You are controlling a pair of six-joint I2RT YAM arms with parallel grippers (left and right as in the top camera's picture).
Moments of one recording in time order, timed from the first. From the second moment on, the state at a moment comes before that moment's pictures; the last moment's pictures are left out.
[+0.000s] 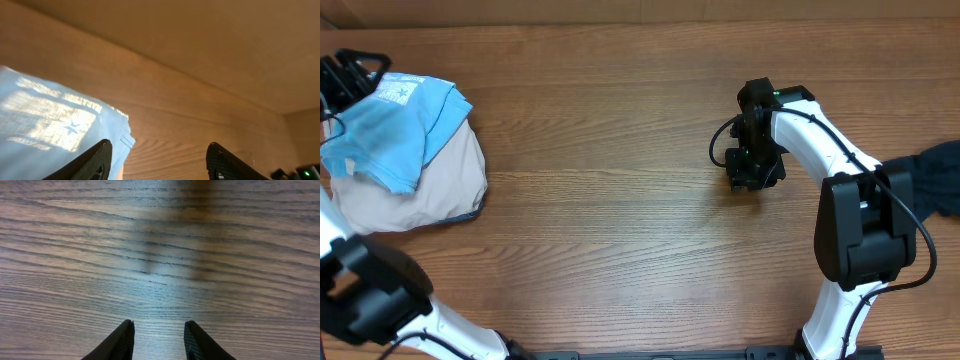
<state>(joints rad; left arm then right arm) 0.67 1.96 1.97 -0.94 0.89 0.02 0.19 2.03 1.48 -1.15 -0.11 0.12</state>
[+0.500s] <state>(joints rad) 0.68 2.33 1.92 -1.06 1.10 0.09 0.19 2.03 1.48 -1.15 -0.11 0.12</state>
